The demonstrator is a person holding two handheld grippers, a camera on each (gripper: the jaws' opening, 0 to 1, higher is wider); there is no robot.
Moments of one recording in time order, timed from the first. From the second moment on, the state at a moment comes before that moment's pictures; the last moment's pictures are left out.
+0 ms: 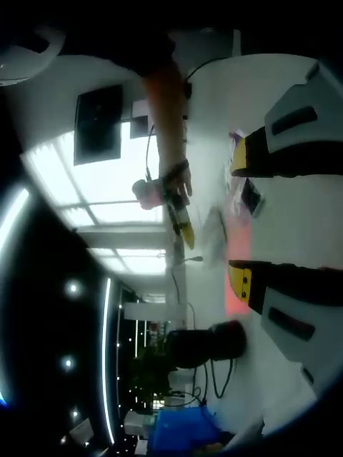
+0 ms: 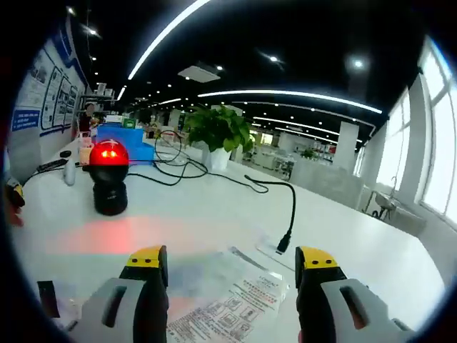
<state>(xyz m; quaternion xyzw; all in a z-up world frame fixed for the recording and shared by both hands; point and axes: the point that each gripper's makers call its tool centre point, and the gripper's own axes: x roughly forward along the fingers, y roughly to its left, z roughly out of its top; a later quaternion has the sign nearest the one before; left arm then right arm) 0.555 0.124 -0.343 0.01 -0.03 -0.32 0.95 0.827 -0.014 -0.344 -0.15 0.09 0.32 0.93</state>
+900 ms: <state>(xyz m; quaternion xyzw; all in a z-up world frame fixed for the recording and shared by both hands) 0.556 0.123 -0.345 0.00 -0.03 -0.32 0.95 0.813 0.000 -0.407 -0.10 0.16 0.34 0.92</state>
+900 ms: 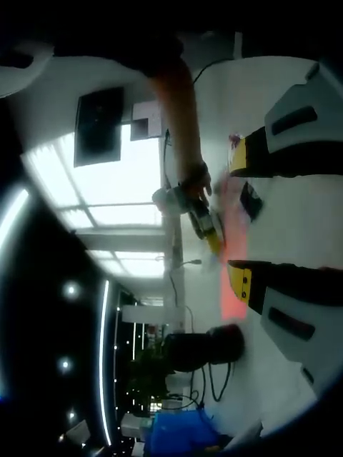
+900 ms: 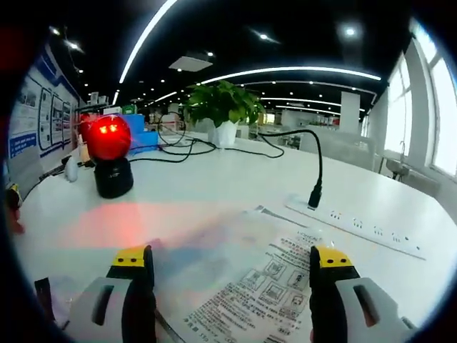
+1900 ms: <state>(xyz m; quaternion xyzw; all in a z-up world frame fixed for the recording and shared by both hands) 0.556 0.121 -0.347 0.01 -0.02 -0.32 0.95 0.816 -0.004 -0.412 -0.05 0.18 0.33 0.93</state>
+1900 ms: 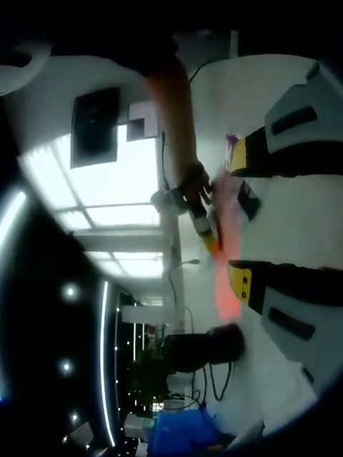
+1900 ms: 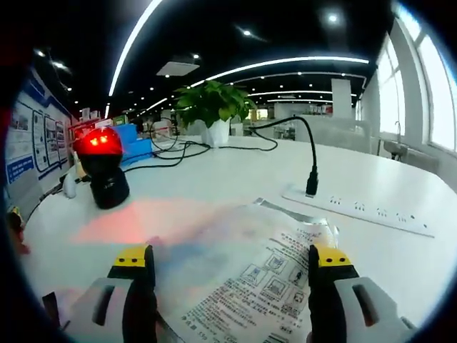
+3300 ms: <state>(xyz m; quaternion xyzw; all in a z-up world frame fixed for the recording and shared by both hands) 0.557 0.125 -0.345 0.00 -0.03 -0.31 0.95 0.738 -0.077 -0.295 -0.01 0.04 0.30 0.95</state>
